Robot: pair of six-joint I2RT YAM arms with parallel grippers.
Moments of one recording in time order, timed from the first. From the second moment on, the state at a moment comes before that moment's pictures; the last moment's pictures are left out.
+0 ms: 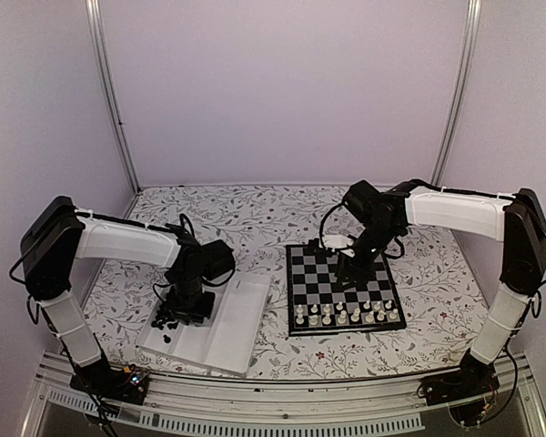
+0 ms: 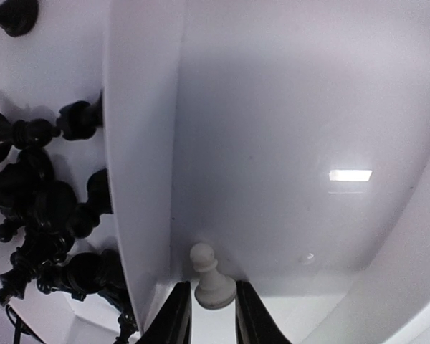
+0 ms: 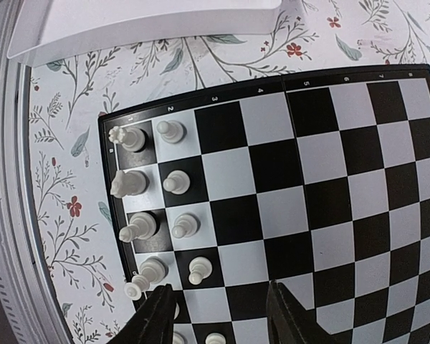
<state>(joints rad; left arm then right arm) -0.83 1.77 1.04 -0.96 -0.10 -0.79 0.67 1.76 1.33 -0.89 -0.38 -0.71</state>
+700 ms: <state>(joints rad) -0.81 1.74 1.00 -0.91 -0.08 -0.76 0.68 1.77 1.32 -0.89 -0.42 -0.69</state>
